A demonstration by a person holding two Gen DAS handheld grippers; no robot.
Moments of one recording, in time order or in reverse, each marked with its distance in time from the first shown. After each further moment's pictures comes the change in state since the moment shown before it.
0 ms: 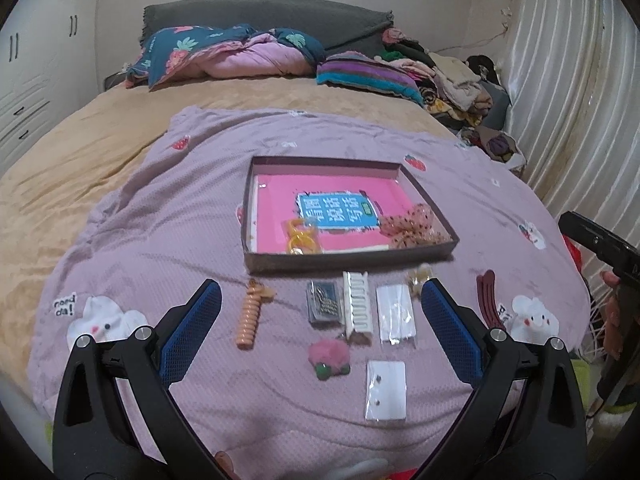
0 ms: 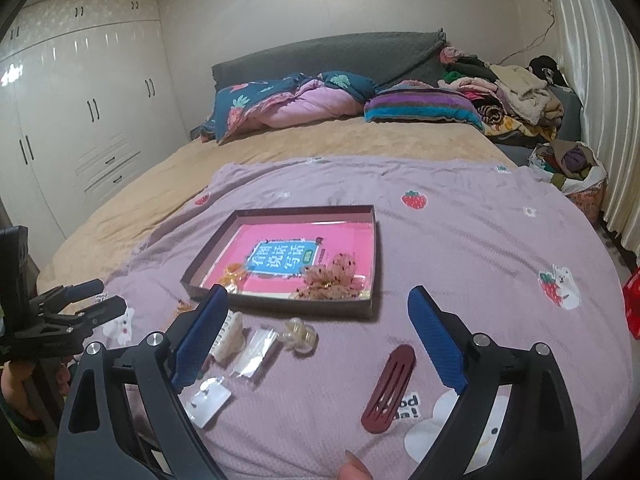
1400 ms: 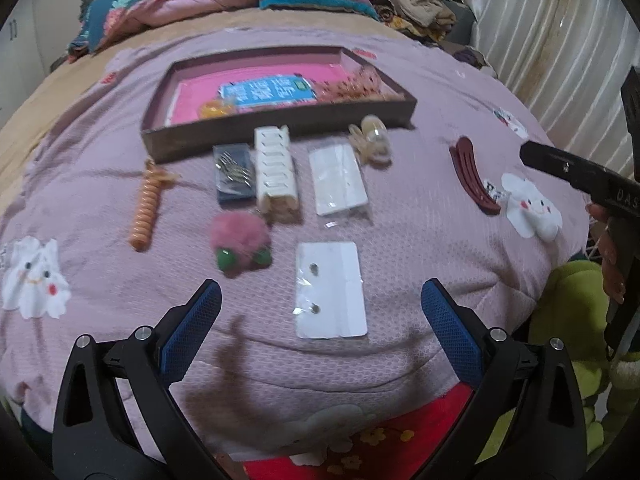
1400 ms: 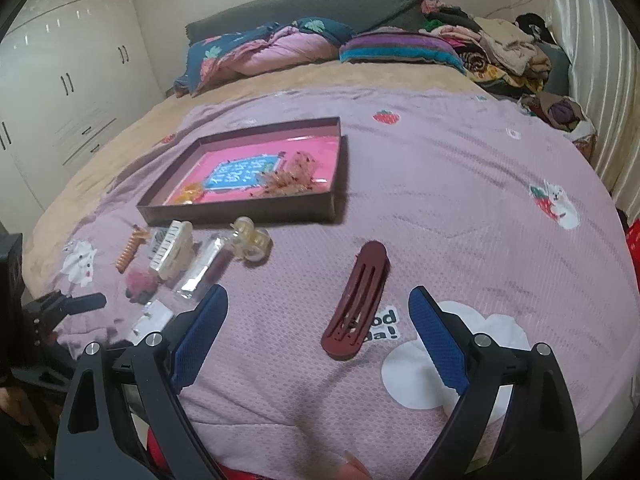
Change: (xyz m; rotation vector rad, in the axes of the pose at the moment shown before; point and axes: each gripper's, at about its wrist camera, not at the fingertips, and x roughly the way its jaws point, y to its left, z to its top) left arm 0.058 -0.052 -0.088 0.139 0.249 -0.090; right arm 0.038 -0.037 -0.078 0.051 0.179 -0.061
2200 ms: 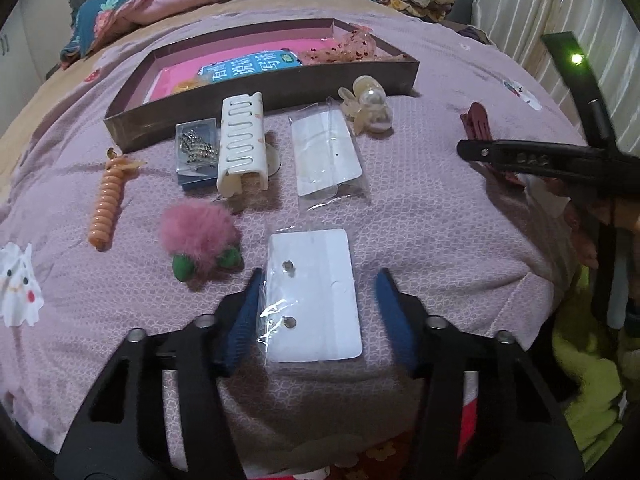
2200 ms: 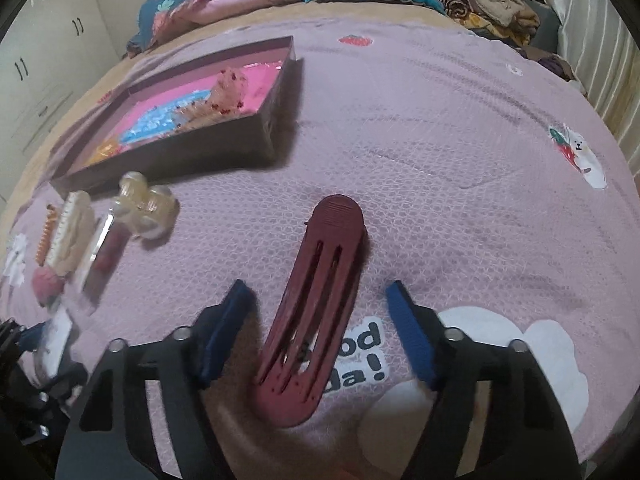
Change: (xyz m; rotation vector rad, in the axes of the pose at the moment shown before) left arm 0.037 -0.015 -0.006 0.044 0.037 0.041; right arm 0.105 -0.024 -0.003 0.017 0.182 -0.114
